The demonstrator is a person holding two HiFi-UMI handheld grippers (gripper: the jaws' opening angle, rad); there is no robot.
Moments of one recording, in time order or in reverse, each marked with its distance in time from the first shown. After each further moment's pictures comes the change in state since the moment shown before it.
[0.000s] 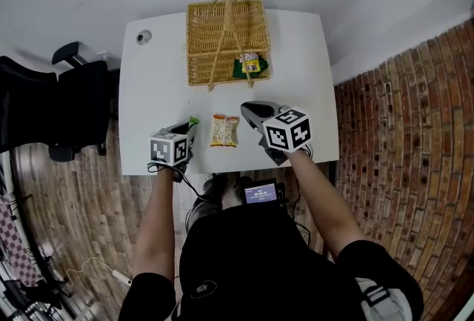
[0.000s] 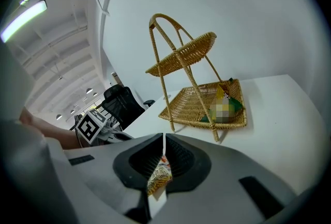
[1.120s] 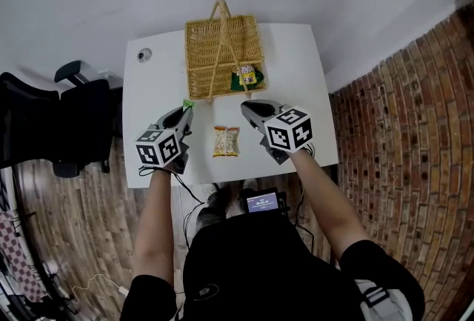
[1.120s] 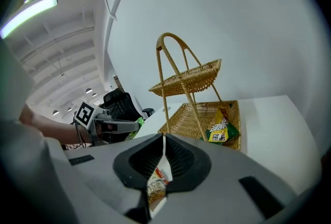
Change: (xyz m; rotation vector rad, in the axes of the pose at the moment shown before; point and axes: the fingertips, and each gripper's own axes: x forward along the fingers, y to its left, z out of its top) left arm -0.043 -0.008 0.111 0.016 -0.392 -0.105; right arm -0.015 0.003 0.045 -0.070 -0.090 -0.031
